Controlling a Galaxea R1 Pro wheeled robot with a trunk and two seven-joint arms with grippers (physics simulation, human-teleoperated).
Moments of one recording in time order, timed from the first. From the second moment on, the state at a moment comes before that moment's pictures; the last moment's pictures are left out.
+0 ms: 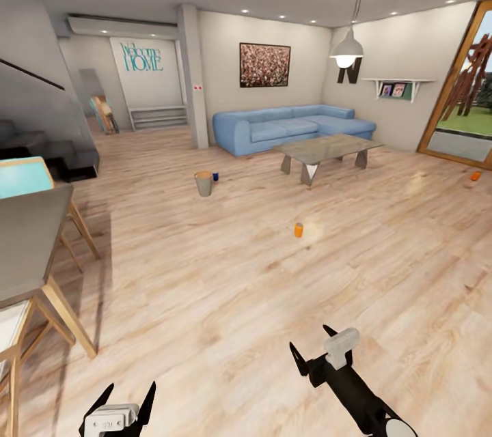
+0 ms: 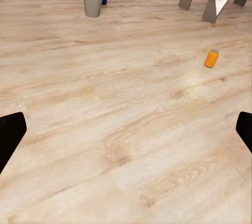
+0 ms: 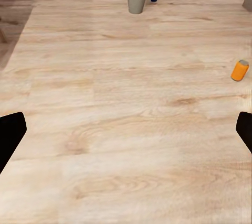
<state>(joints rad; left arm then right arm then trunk) 0.27 0.07 0.00 -1.42 0.20 -0.30 -0.08 0.06 -0.02 0.07 -1.57 0.13 0.09 0.30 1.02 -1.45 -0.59</state>
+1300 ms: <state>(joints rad) 0.27 0.07 0.00 -1.39 0.20 -0.30 -0.08 0.06 -0.02 0.09 -1.55 0.13 0.05 0.30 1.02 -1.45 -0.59</state>
